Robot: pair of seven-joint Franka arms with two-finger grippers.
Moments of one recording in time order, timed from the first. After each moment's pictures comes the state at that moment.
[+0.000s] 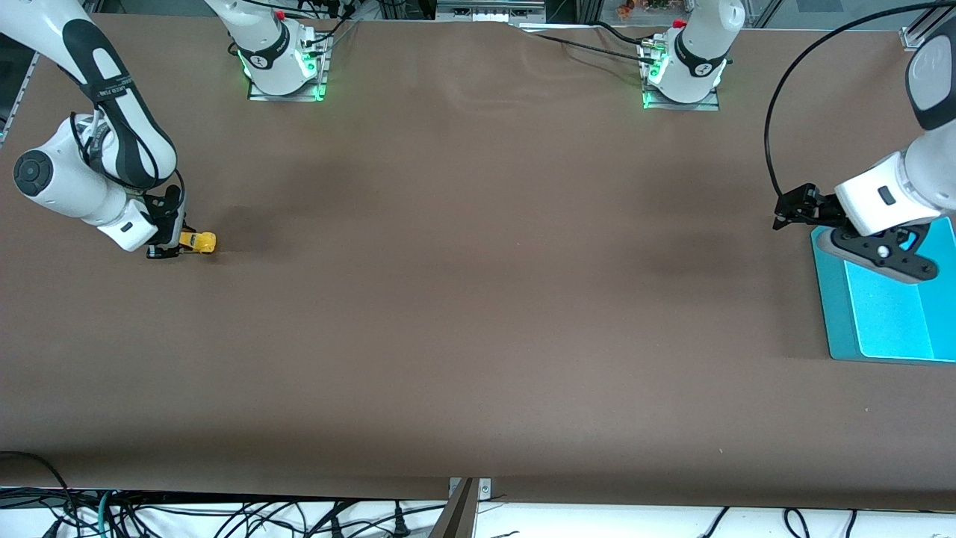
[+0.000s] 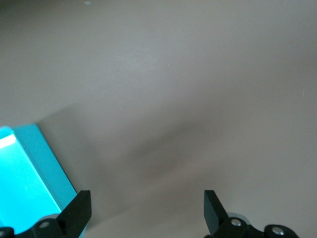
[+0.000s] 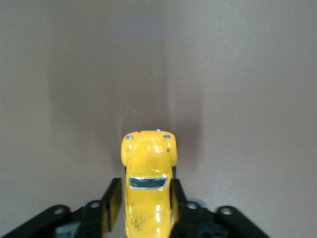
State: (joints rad) left arm 0.03 0.19 -0.05 -1.56 -0.01 1.64 0.49; right arm -0.45 0.33 0.15 -2.31 -0.03 2.54 -1.82
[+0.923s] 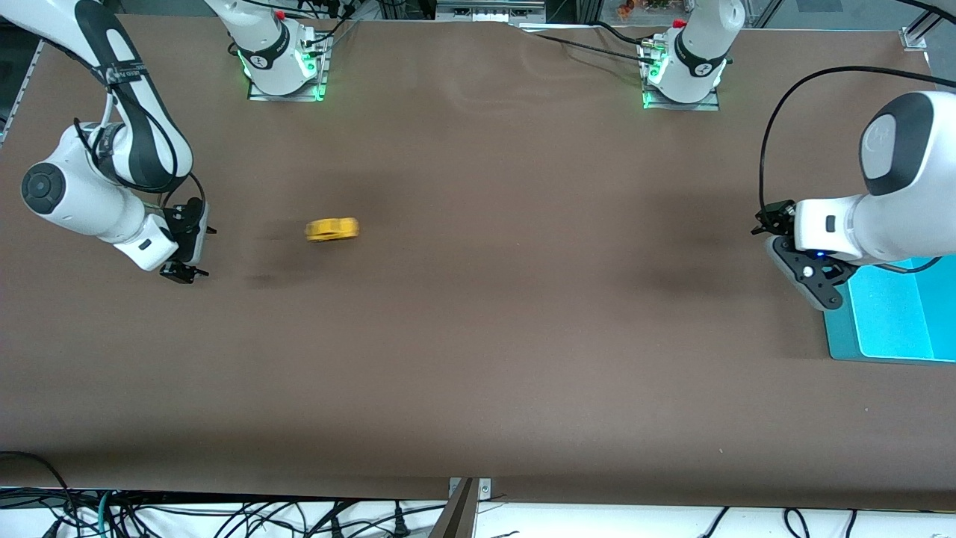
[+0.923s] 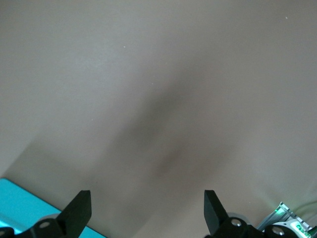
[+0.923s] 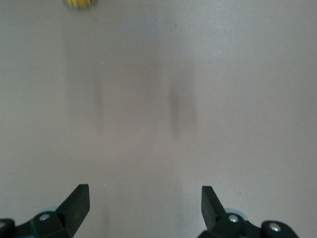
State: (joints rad) left arm 0.02 0.29 -0.06 -1.60 -0.01 1.66 0.85; right arm -0.44 0.29 0.34 -2.16 -0.03 2.34 -1.61
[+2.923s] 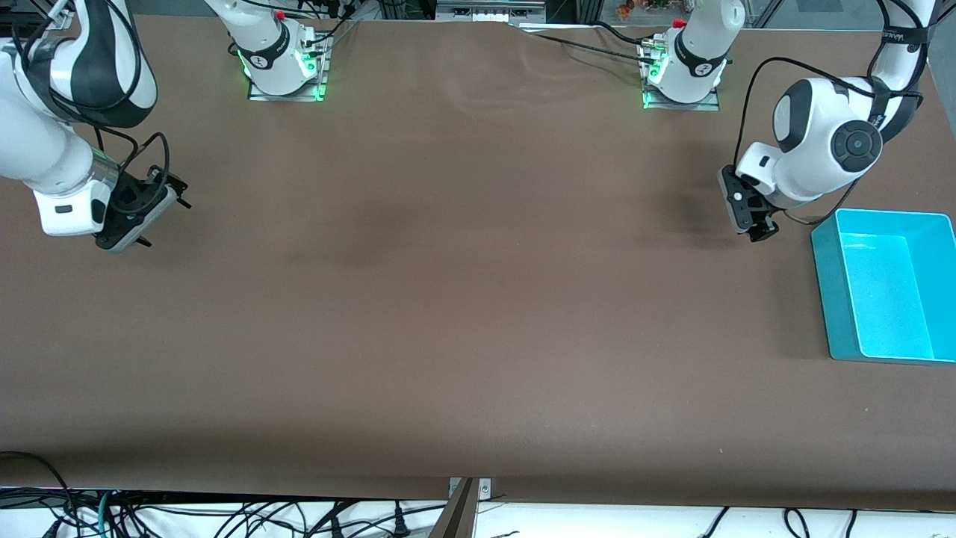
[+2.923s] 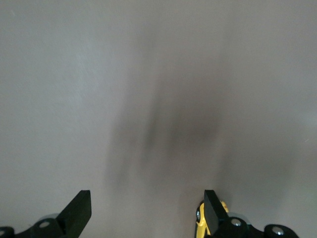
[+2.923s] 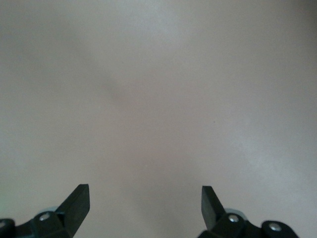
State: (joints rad) left arm 0.13 0.01 -0.05 -2.49 0.04 2.36 1.38; right arm -0.44 0.01 0.41 -2.06 0.01 2.03 -0.90
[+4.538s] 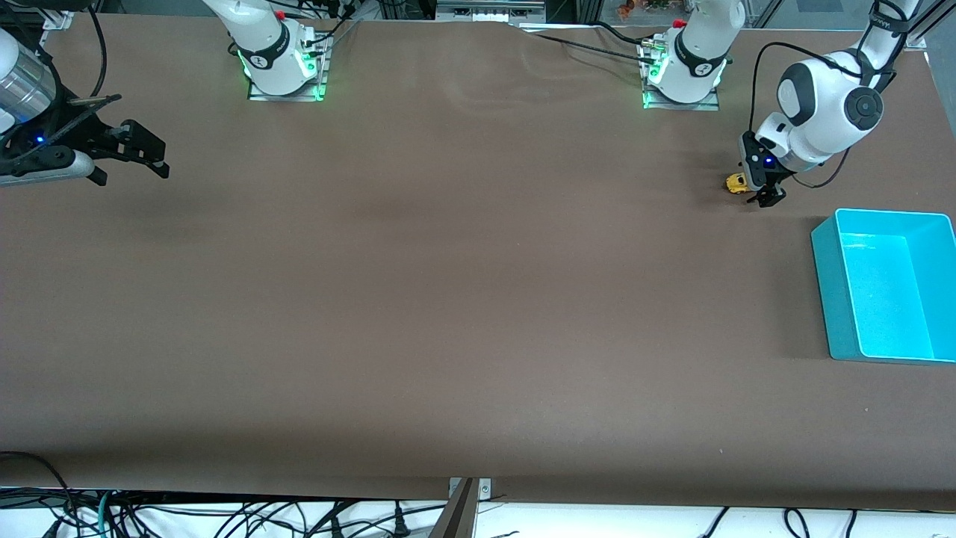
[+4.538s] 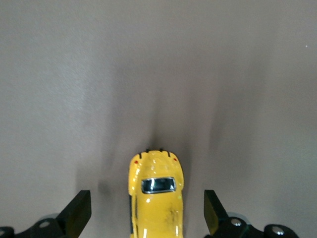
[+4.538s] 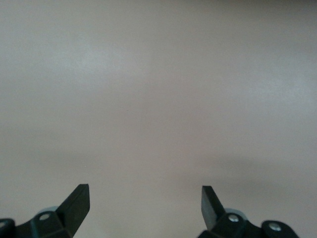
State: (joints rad) left arm 0.37 0.02 -0.01 -2.83 0.04 2.70 1.72; right arm -0.13 -0.13 0.15 -1.86 0.05 1.76 -0.12
